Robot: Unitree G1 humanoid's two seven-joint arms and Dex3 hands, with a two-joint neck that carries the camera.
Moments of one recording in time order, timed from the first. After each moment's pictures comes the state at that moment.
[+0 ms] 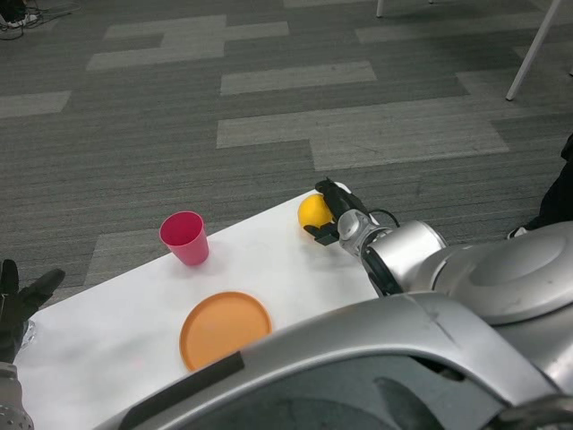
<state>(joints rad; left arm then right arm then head) -0.43 0.39 -0.67 1.08 -1.36 -0.67 -0.21 -0.49 -0.24 -0.13 1.44 -0.42 -0.27 -0.31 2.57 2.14</state>
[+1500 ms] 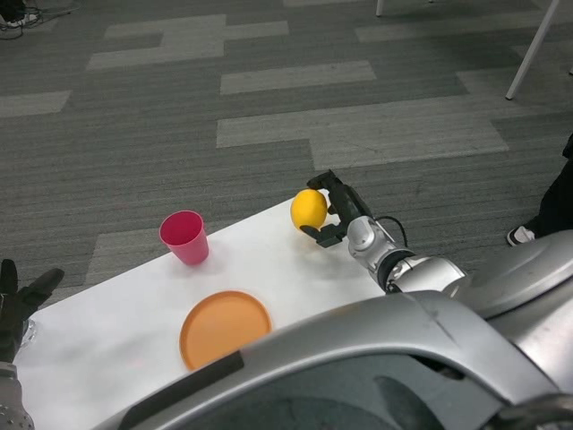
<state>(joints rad) -0.42 0.39 -0.66 1.08 -1.36 -0.67 -0.21 -0.27 -0.24 -0.14 1.14 -0.28 -0.44 -0.26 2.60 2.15</state>
